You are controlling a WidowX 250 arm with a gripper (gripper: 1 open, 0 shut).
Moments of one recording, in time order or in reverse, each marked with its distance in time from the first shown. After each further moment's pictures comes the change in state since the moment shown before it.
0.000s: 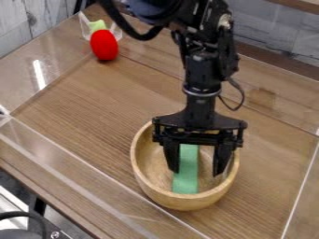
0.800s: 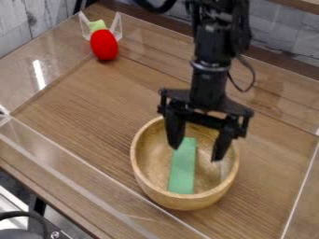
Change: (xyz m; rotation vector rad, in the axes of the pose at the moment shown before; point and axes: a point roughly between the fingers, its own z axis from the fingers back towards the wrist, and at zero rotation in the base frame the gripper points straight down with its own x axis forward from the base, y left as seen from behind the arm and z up) arm -0.013 -0.005 0.027 0.077 0.049 -0.297
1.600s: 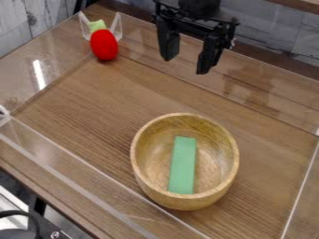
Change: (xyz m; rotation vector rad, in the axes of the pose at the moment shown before) arm 0.064 0.046 0.079 0.045 -0.122 -0.201
